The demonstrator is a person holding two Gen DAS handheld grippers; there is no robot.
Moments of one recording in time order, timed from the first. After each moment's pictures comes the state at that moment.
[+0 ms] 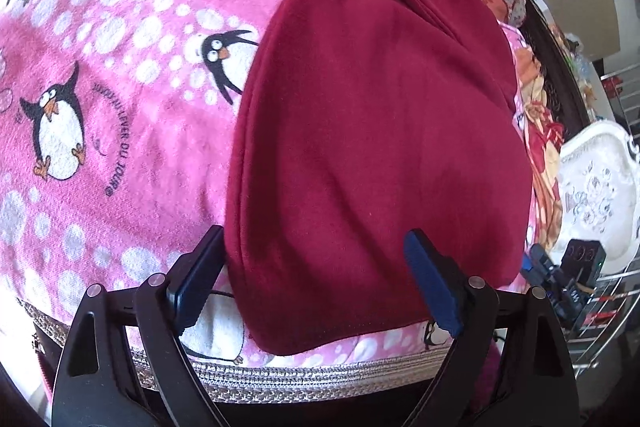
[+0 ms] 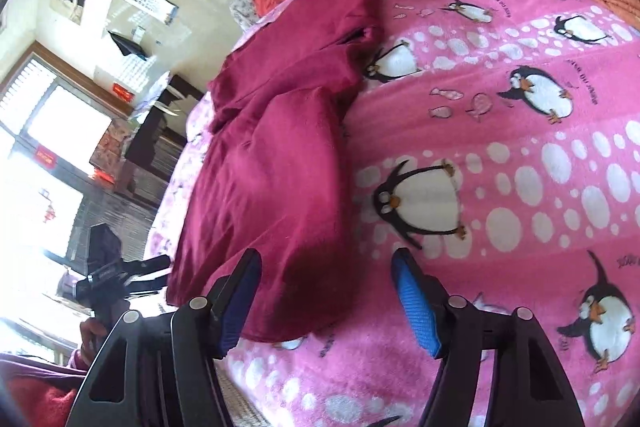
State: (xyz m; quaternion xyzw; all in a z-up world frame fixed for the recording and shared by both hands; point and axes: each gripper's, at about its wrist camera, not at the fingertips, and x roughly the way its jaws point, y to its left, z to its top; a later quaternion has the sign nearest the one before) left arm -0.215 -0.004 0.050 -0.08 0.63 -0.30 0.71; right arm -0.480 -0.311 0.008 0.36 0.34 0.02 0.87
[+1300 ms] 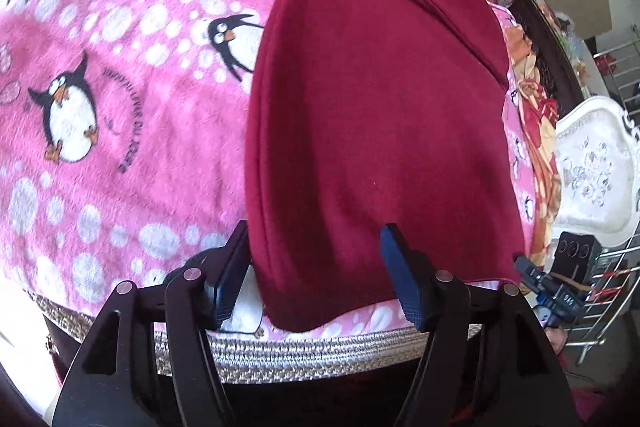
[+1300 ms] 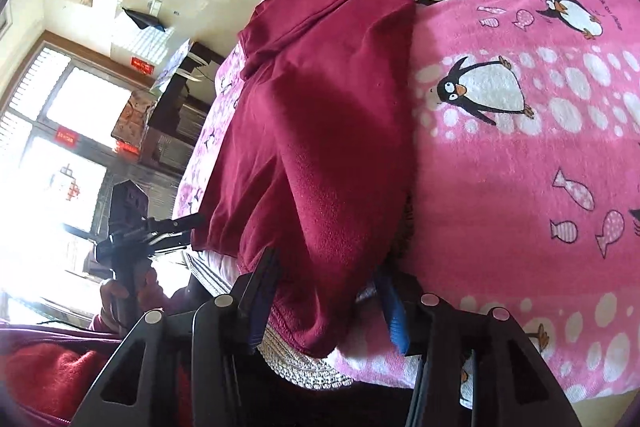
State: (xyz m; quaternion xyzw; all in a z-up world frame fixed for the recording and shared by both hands) left arm -0.225 0.021 0.051 -0.06 0.63 -0.32 0.70; right arm -0.476 -0.263 -0.011 0.39 0.39 0.06 0.83
